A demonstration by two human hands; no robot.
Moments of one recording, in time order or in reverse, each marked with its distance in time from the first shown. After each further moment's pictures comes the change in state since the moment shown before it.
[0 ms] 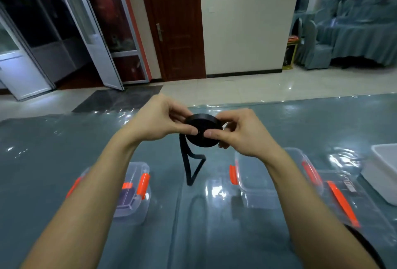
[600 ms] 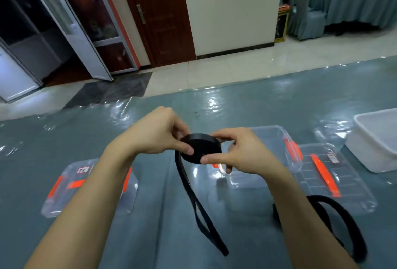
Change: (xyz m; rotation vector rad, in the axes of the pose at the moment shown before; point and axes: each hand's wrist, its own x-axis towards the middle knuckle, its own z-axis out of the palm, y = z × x) left_hand 0.028 0.015 0.084 0.303 -0.246 0.054; right_hand -0.076 0.070 -0.026 0.158 -0.101 0.258
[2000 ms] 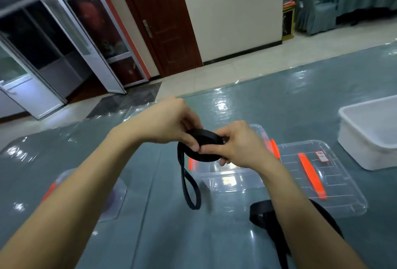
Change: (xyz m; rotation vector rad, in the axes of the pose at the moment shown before) left_hand 0.081 0.129 0.038 0.225 -0.092 0.067; right_hand -0.022 0.083 -0.090 0.026 0.053 -0.113
